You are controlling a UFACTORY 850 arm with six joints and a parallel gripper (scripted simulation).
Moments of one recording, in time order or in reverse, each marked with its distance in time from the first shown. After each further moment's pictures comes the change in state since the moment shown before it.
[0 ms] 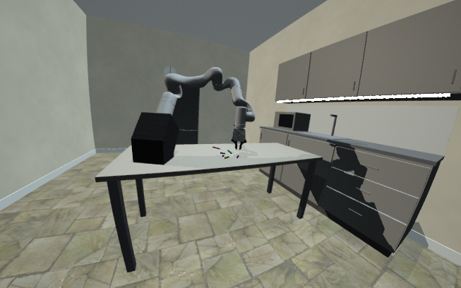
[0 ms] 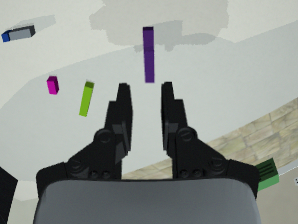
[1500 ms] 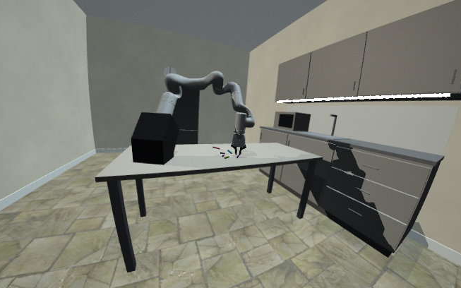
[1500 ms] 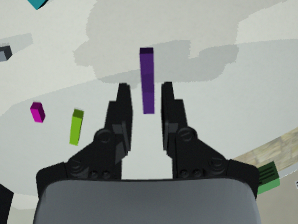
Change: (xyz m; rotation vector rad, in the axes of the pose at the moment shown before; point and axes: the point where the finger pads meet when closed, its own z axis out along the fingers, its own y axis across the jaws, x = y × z) arm 0.000 0.001 0.046 0.000 0.000 0.000
